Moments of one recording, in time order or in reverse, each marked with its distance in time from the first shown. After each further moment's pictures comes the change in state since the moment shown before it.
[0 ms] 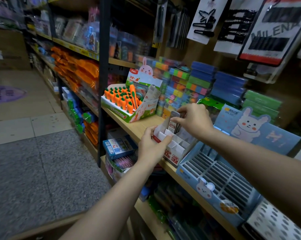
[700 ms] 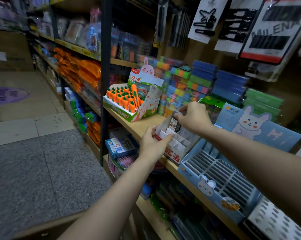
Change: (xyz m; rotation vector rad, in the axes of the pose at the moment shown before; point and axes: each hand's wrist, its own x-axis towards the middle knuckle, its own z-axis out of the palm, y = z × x) left_hand 0.000 0.003 -0.004 -0.076 -0.038 -0.045; right_hand 0.005 -0.008 0.001 0.048 -0.043 0.158
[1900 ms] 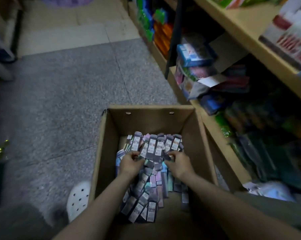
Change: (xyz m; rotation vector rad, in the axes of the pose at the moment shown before) left_hand -0.262 -0.255 -0.232 0.450 0.371 -0.762; right_hand -0.373 -0.010 0.265 0.269 -0.978 0.144
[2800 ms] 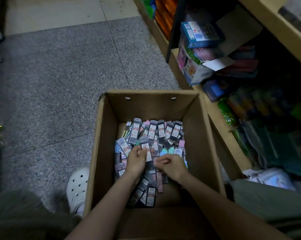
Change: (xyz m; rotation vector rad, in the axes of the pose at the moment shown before) left_hand -0.039 -0.005 0.023 -0.365 -0.079 -0.082; right_hand -0.020 0.022 0.045 0.494 -0.198 0.165
